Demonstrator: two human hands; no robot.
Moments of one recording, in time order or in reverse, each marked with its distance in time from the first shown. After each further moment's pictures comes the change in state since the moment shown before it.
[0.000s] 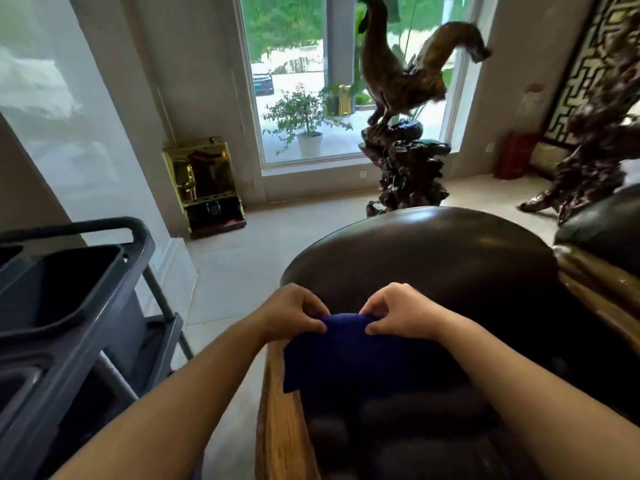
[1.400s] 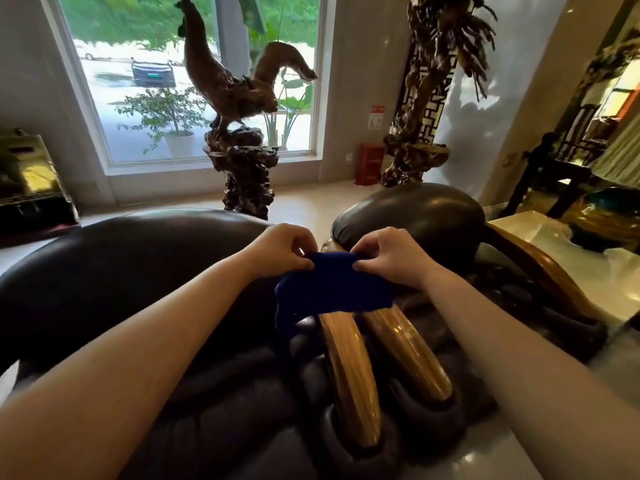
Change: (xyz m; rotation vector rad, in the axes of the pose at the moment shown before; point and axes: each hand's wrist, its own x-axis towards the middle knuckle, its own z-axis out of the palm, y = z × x) left_hand 0.176 0.603 0.376 0.108 0.122 0.420; right_hand -0.467 0.432 -0.371 -0.112 0.391 0.092
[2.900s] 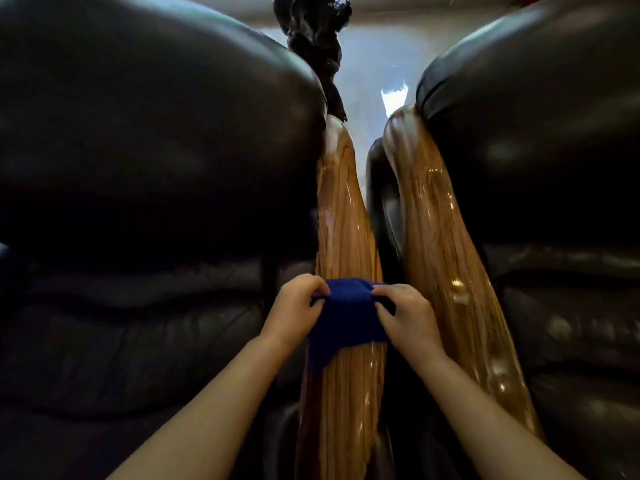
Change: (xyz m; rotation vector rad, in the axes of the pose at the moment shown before) left_hand 0.176 -0.258 0.418 -0.160 0.162 -0.652; right_hand 0.131 0.424 0.345 0.172 -0.169 0.110
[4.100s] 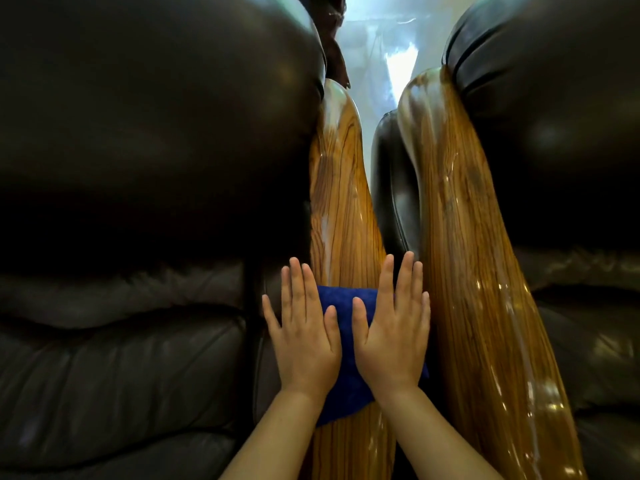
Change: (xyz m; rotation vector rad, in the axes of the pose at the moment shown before) left_hand 0.052 -0.034 0.089 0.349 0.359 -0.155; right_hand 0.062 0.012 0.075 -0.262 0.185 0.138
